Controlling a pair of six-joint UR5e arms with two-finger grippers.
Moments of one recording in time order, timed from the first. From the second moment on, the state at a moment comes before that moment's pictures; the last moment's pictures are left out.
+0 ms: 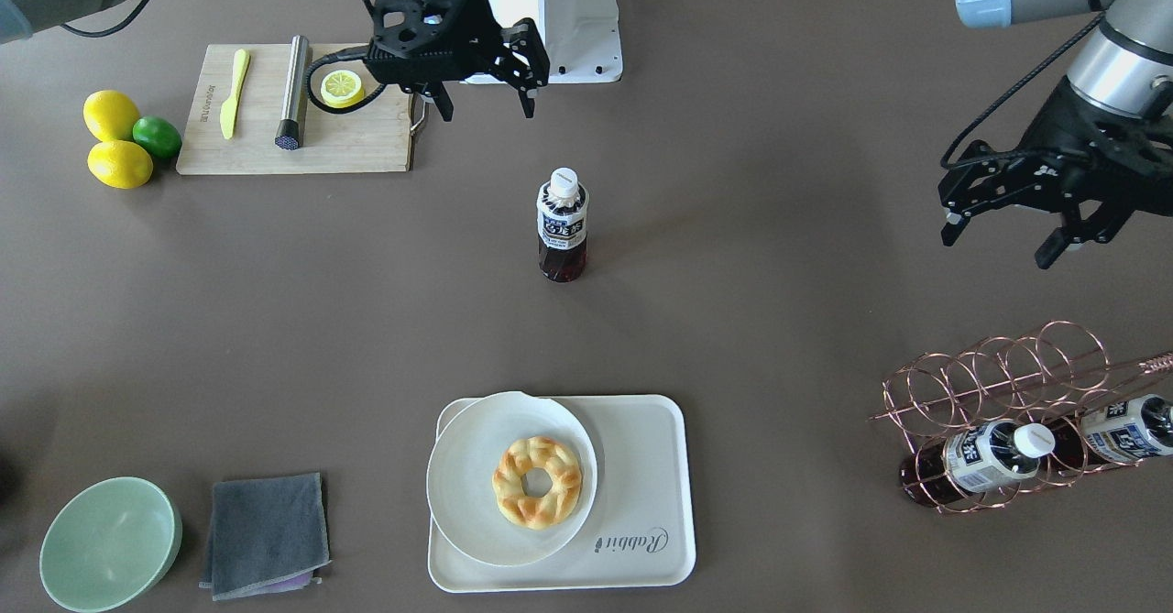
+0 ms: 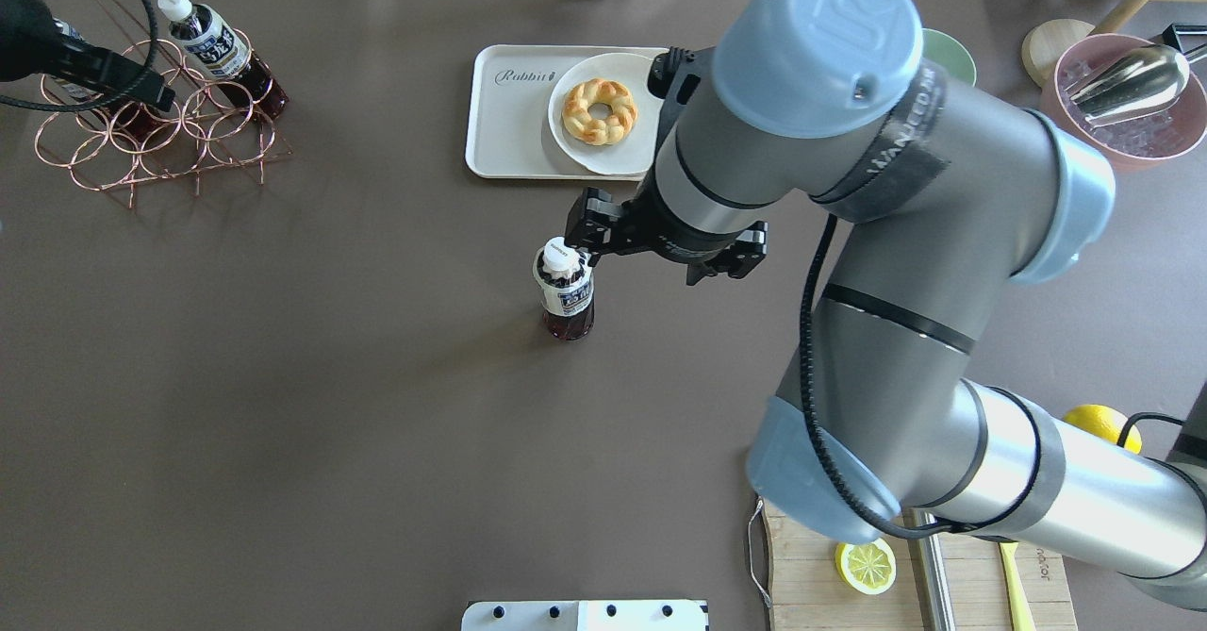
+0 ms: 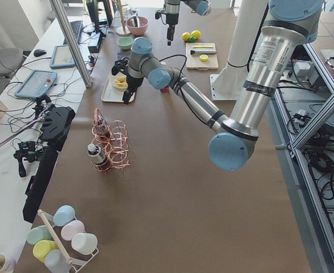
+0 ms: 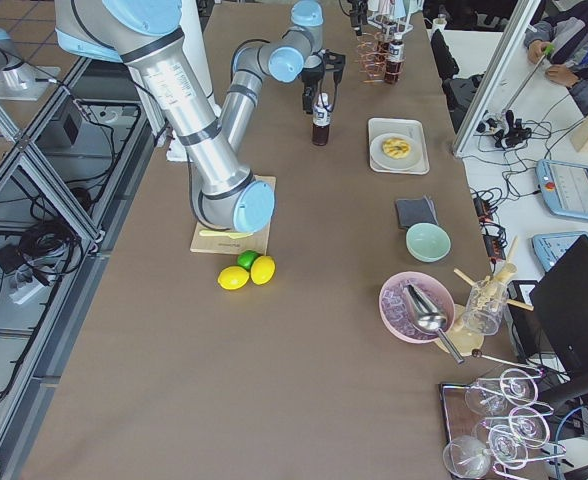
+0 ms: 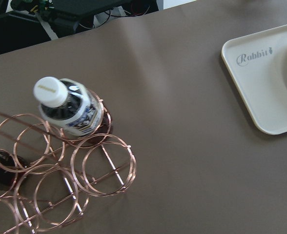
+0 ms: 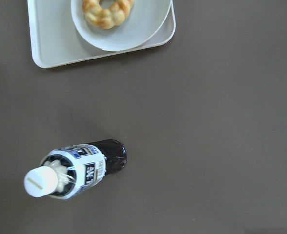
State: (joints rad) left arm -1.15 -1.83 -1.94 -1.72 -2.13 -0.48; right arm 0.59 -0.79 2.00 -1.88 1.96 1.33
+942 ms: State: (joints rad) left arm -1.56 -1.47 -1.86 -1.86 -2.39 0.01; right arm 0.56 -0.52 1.56 -1.80 1.81 1.12
